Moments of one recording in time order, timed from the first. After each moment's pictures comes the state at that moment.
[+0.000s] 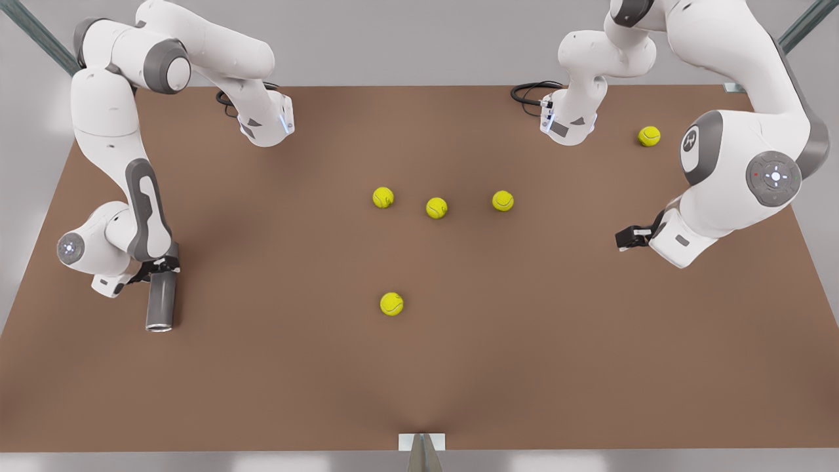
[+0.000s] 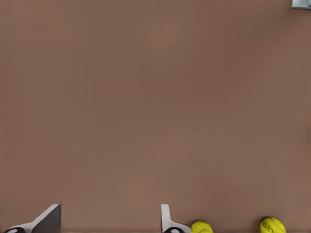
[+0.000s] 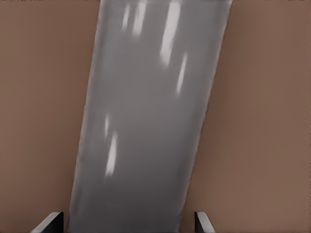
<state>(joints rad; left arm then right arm) -0.15 0.25 0.04 -1.37 -0.01 1.51 -0.16 -0.17 0.57 -0.23 -1.96 0.16 2.39 -0.83</state>
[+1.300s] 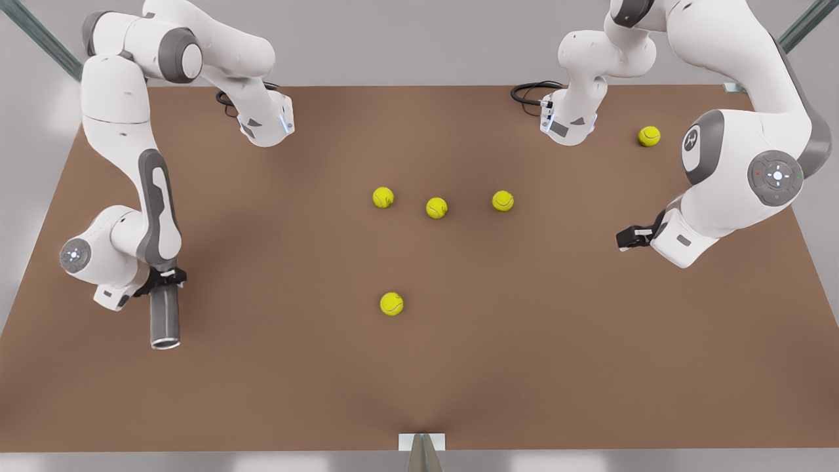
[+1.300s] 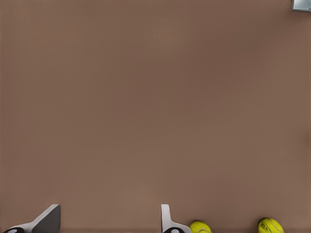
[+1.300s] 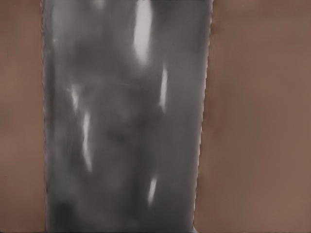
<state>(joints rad) -0.15 0.25 0.04 -1.36 -0.02 1.50 -0.17 -0.01 0.50 -0.24 -1.87 0.15 2.31 -0.72</state>
